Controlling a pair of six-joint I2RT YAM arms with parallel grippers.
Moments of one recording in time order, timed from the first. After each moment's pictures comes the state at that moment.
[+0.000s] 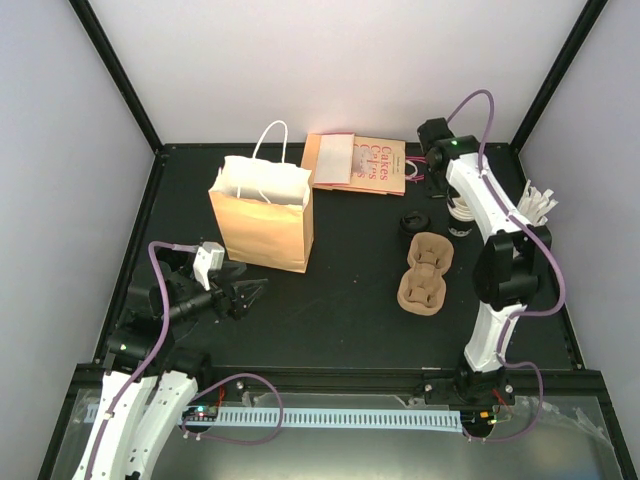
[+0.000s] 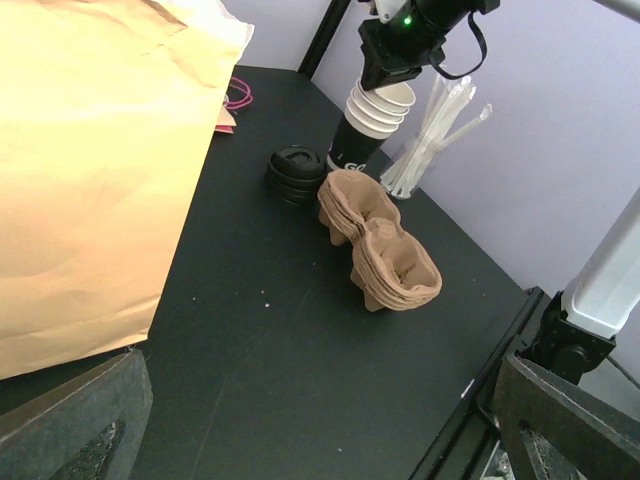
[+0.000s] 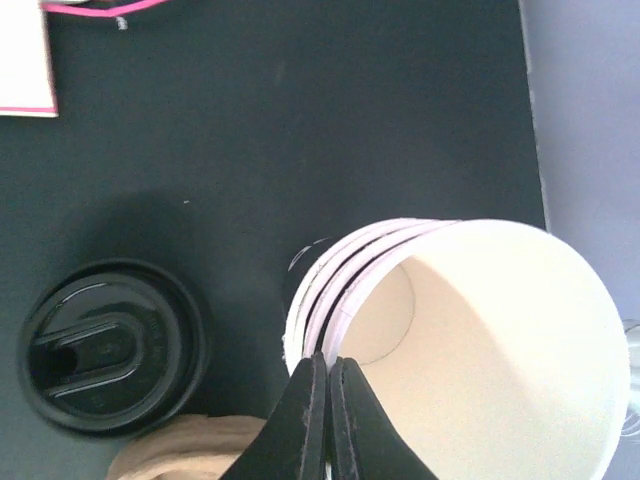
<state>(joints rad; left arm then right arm) -0.20 0.38 0.67 -0.63 0.71 -0.29 0.22 1.91 1.82 -1.16 0.46 0.24</state>
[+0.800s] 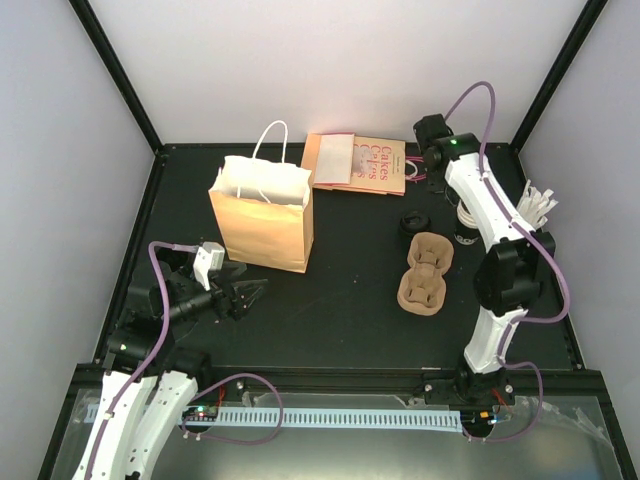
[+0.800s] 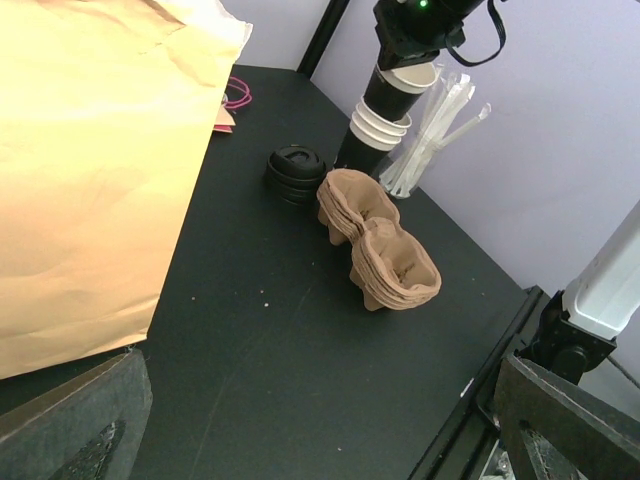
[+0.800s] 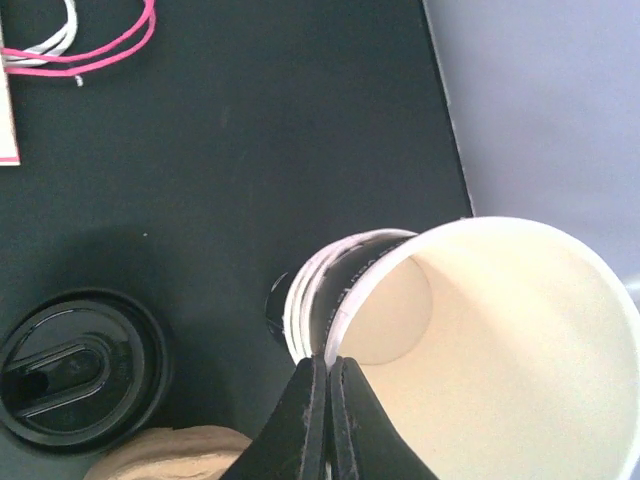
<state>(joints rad) -0.20 0.38 0.67 -0.63 0.71 -0.29 0.26 1.86 1.82 -1.19 0.61 0.29</state>
